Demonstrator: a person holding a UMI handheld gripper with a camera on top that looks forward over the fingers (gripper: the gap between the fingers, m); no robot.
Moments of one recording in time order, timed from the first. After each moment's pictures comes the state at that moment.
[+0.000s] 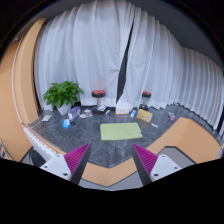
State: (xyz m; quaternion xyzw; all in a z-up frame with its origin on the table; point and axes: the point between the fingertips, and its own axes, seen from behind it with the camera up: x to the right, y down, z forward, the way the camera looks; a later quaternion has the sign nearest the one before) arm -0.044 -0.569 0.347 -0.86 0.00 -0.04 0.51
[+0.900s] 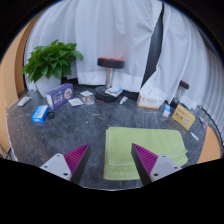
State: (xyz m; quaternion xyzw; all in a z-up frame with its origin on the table) arm -0.089 -0.144 0.066 -0.89 -0.08 -0.04 0.45
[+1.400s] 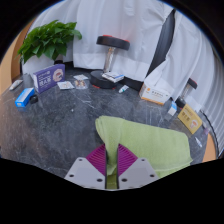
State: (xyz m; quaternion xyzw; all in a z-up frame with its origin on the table) arm -0.057 -0.082 -0.013 -0.90 -0.12 -0.08 0.41
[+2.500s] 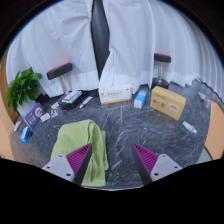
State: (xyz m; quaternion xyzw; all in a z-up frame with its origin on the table) arm 0.128 -0.070 0.058 -0.91 0.02 0.05 0.42
